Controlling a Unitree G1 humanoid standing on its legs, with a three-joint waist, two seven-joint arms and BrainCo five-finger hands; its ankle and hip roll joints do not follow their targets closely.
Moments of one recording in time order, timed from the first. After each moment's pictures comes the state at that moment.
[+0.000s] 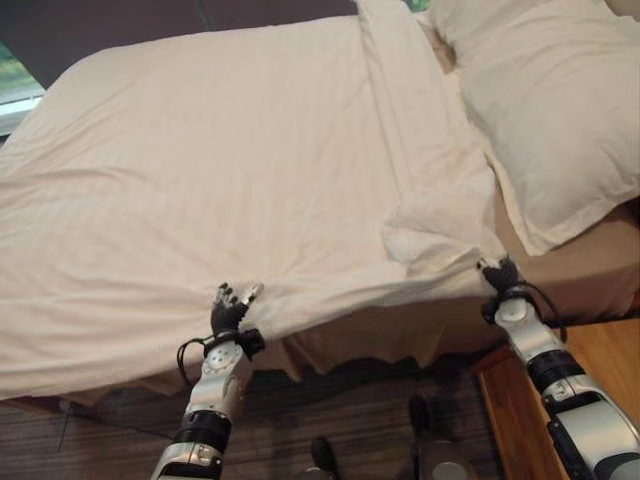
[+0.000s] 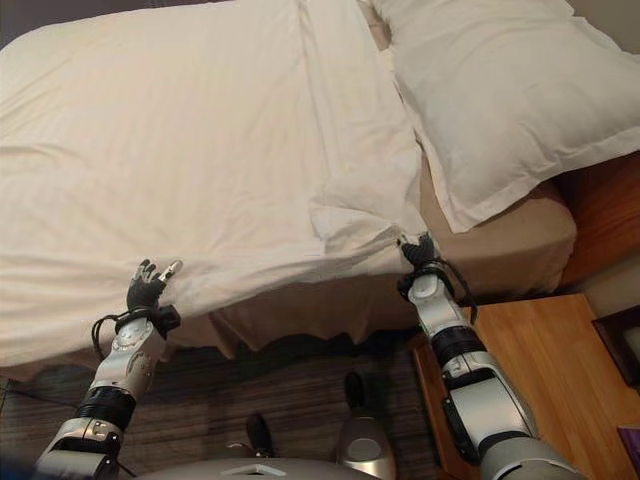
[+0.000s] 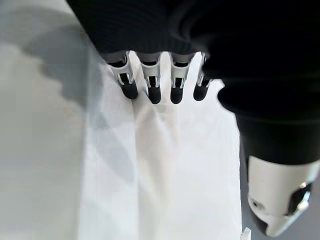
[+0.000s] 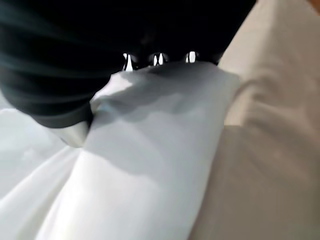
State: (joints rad) left arm -0.20 0.33 -0.02 0.56 -0.53 -0.06 0.33; right arm -0.50 -0.40 0.19 0.81 -0.08 0.13 -0.36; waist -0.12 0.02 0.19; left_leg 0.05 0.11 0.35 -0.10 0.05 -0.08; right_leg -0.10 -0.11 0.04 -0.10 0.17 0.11
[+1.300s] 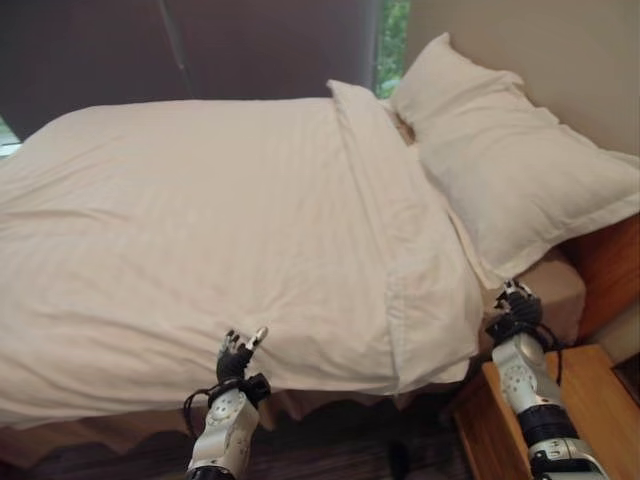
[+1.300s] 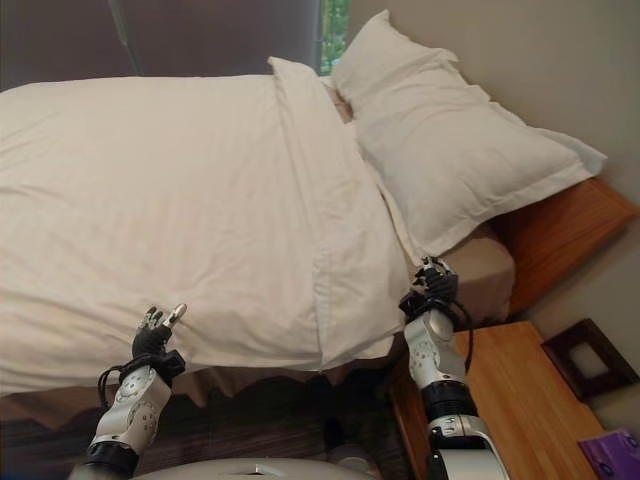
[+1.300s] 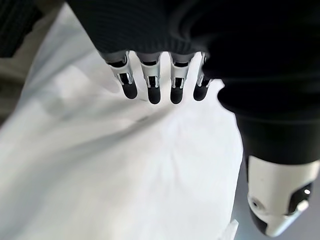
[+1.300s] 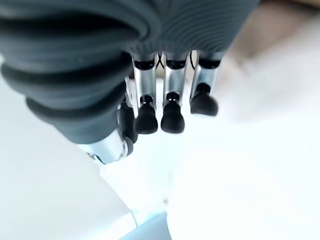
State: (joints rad) left arm 0.03 0.24 0.00 0.45 -0.55 -0.03 0.31; right arm -0.28 -0.19 -0.02 0.50 0.87 -0.16 -0.34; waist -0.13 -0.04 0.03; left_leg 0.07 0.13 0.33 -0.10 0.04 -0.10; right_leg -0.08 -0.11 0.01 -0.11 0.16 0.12
